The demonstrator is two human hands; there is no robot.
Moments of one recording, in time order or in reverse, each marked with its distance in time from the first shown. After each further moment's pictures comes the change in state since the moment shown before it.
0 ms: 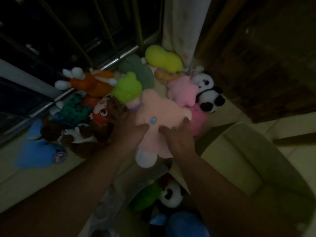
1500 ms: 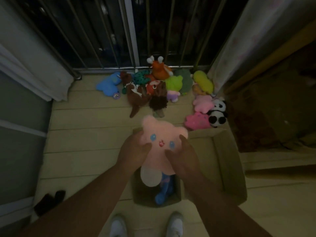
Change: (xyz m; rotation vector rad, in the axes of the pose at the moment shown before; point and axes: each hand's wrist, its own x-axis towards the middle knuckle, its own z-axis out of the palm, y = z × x) left_hand -0.450 0.053 0.024 -0.391 0.387 -0.345; right_hand -0.320 0.080 -0.194 -0.638 -0.402 -0.478
